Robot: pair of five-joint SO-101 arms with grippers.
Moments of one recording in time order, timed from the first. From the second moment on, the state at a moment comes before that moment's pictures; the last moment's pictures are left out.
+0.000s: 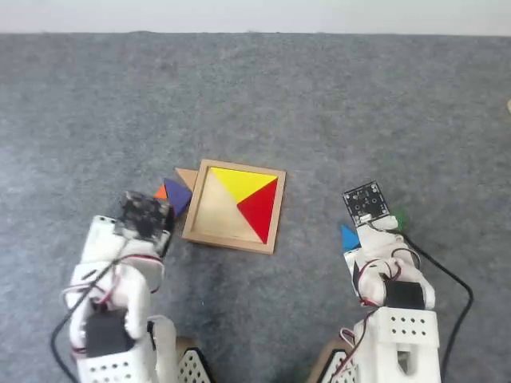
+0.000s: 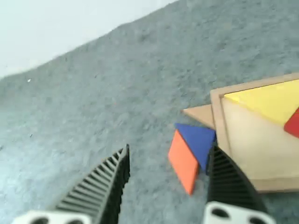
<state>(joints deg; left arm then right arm) -16.8 -91.8 72.0 66.9 -22.6 -0.5 -72.5 86.3 51.0 23.6</state>
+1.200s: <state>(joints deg) -15.5 18.6 17.1 71.1 -25.2 -0.5 -73.2 86.3 50.5 23.6</state>
